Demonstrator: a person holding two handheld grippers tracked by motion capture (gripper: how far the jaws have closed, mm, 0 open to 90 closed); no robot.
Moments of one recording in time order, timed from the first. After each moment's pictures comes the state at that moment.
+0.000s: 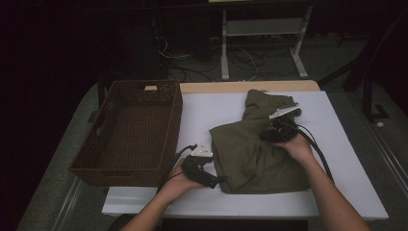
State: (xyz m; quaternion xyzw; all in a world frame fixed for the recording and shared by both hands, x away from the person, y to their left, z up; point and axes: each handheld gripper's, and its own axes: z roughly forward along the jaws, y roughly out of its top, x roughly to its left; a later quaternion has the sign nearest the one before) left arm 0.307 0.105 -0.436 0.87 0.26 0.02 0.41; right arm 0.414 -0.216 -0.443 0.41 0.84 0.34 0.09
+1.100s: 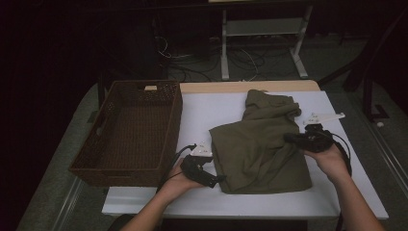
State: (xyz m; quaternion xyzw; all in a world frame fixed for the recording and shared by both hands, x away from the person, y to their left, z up) left arm 0.308 0.106 -0.437 0.87 0.26 0.02 0.41; right arm 0.340 -0.278 -0.394 0.41 0.81 0.41 0.13
